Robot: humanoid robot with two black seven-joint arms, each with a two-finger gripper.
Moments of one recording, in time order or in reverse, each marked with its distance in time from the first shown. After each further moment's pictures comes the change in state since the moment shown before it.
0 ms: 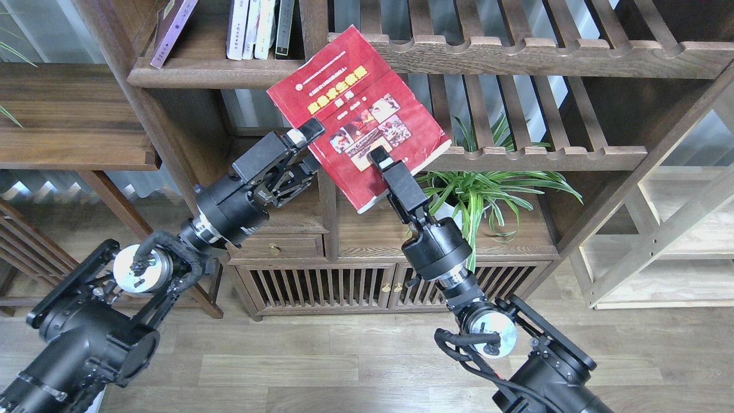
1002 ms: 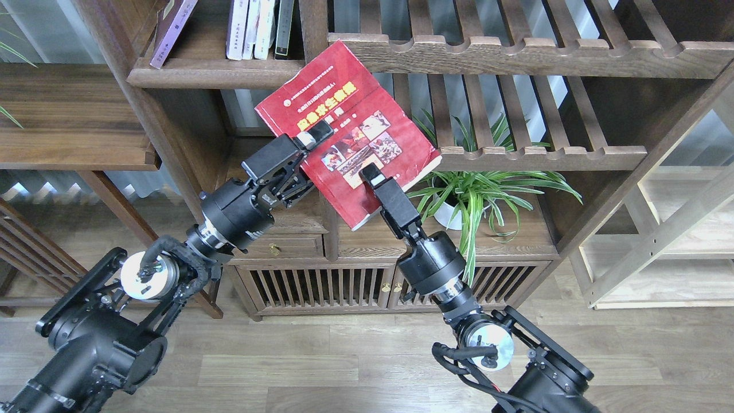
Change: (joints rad) left arm 0.021 -0.013 -0.036 -0.007 -0.022 0.000 0.000; right arm -0.027 0.000 -0.023 0.000 -0.015 0.000 0.000
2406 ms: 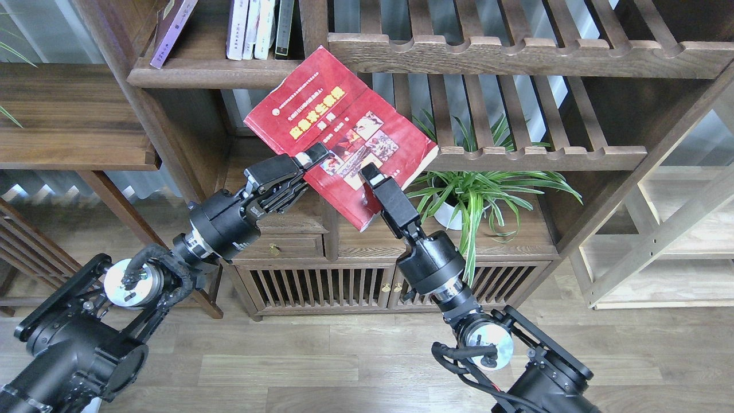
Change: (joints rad) left arm 0.017 0.078 0.055 -0.003 -0.008 0.000 0.000; right arm 0.002 0.000 0.002 -0.001 -0.001 0.000 -0.001
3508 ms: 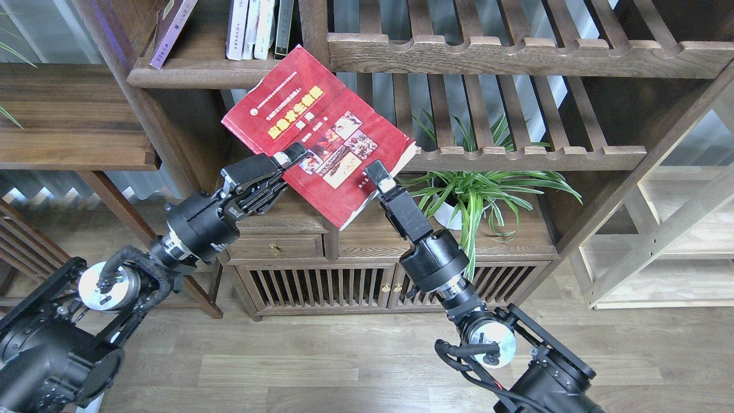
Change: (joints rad) left arm 0.029 0.079 -0.009 -0.037 -0.042 0.000 0.000; right arm 0.000 0.000 0.021 -0.005 -0.028 0.000 0.000
